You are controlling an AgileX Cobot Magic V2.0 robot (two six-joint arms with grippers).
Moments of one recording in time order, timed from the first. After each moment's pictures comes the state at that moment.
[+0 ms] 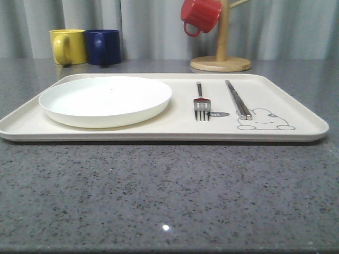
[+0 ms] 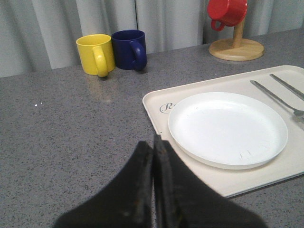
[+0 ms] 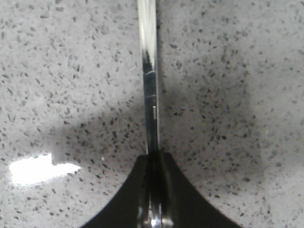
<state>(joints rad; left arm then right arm) -0.19 0.32 -0.52 -0.23 0.50 0.22 -0.32 1.90 -1.56 0.00 1.02 -0.03</state>
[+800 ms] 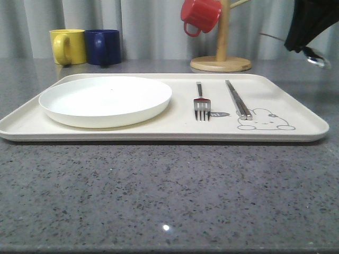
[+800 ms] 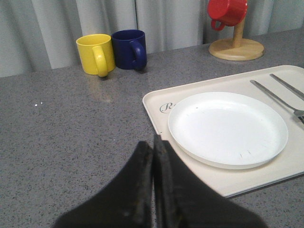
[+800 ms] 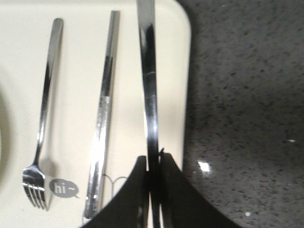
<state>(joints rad) -0.19 0.32 -0.52 -0.23 0.50 0.22 0.13 1.71 -1.54 0.27 1.07 0.08</state>
